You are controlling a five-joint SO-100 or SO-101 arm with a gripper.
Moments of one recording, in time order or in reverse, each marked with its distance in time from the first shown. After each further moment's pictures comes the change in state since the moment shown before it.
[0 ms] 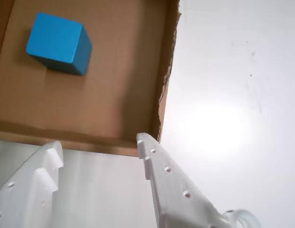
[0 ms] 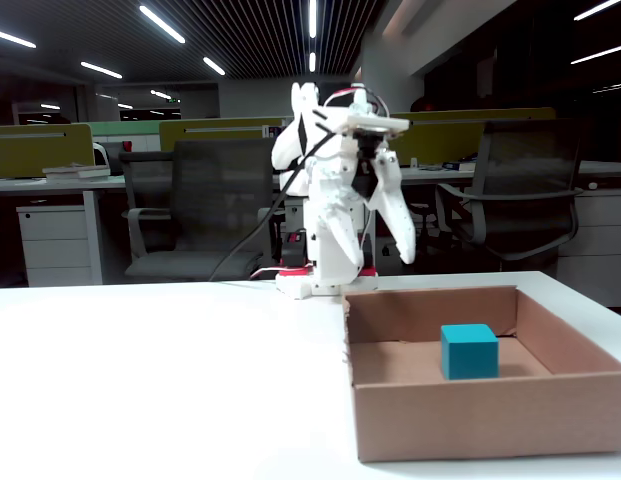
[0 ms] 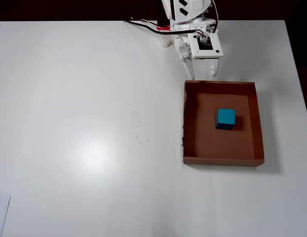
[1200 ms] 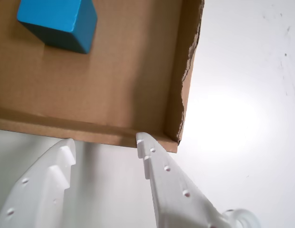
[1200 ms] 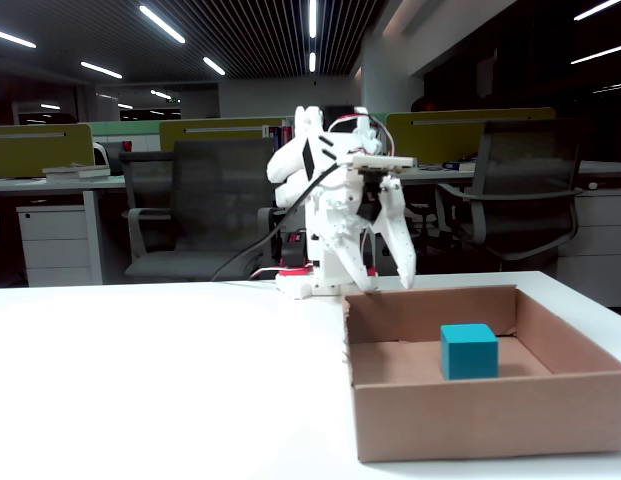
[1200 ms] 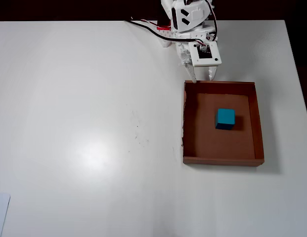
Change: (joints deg) arm -4.4 2.0 8.4 2.8 4.7
